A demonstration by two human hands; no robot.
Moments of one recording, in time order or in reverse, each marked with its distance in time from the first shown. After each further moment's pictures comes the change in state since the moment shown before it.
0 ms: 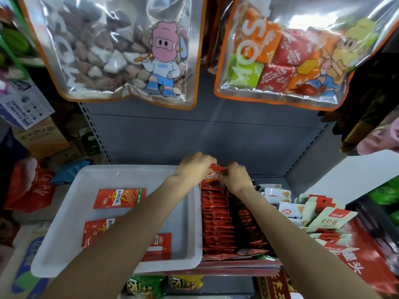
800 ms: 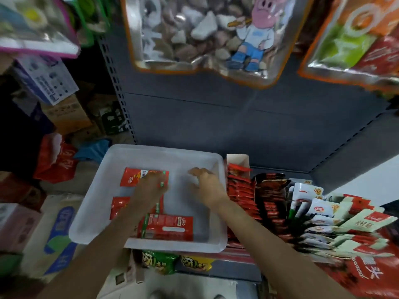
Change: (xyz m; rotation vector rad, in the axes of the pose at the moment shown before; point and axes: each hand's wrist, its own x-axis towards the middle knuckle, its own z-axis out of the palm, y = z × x) left_hand -0.128 -0.139 0.052 -0.318 0.146 -0.439; right_hand -0.038 -0.085 0.088 -0.031 -0.242 -0.268
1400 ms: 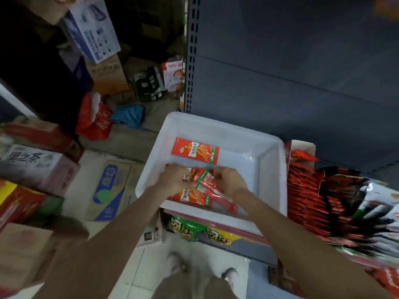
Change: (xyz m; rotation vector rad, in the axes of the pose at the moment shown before) left_hand -0.038 -0.103 -0.020 0.004 -0.268 -0.097; right_hand 0.033 -0.036 0.113 -0.091 -0.139 0.088
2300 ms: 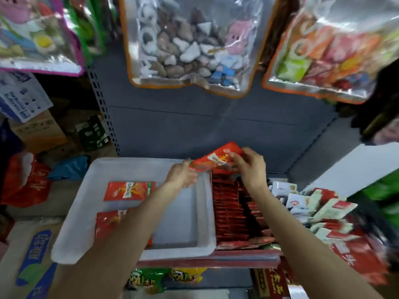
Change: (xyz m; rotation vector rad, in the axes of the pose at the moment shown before) left_hand 0.059 0.219 0.015 -0.890 0.029 -0.172; right_hand -0.087 0.109 -0.175 0.656 0.806 -0.025
